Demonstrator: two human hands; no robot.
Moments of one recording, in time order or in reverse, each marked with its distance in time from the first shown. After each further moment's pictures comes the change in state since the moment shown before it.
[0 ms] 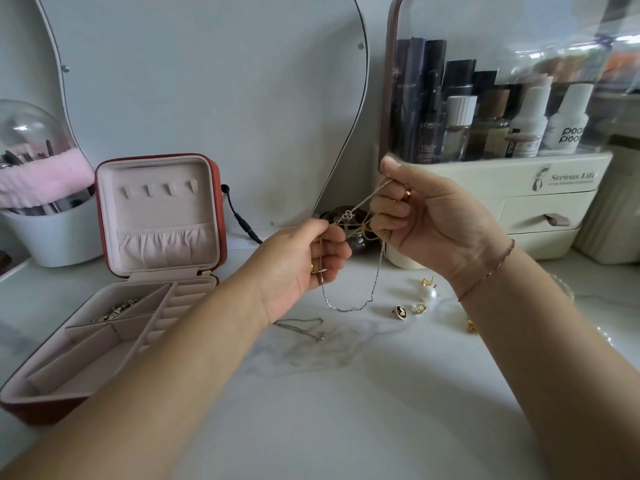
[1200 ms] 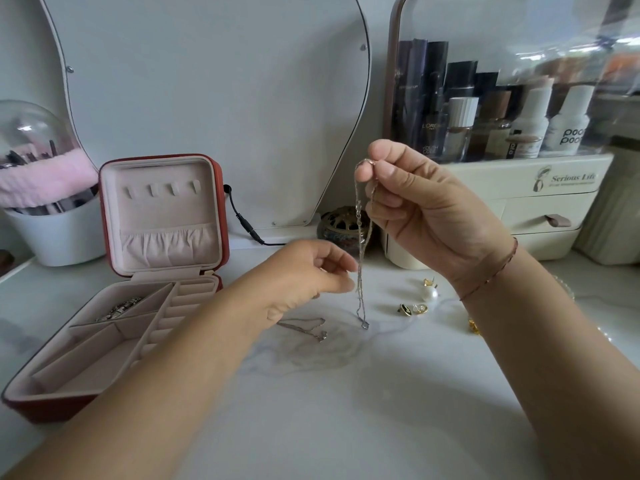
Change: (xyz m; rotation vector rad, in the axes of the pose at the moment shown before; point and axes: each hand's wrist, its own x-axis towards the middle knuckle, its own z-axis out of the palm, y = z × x) left_hand -0.008 -0.005 -0.005 0.615 -0.070 0.051; right_hand -0.008 0.002 0.013 -0.137 -0.260 -0.186
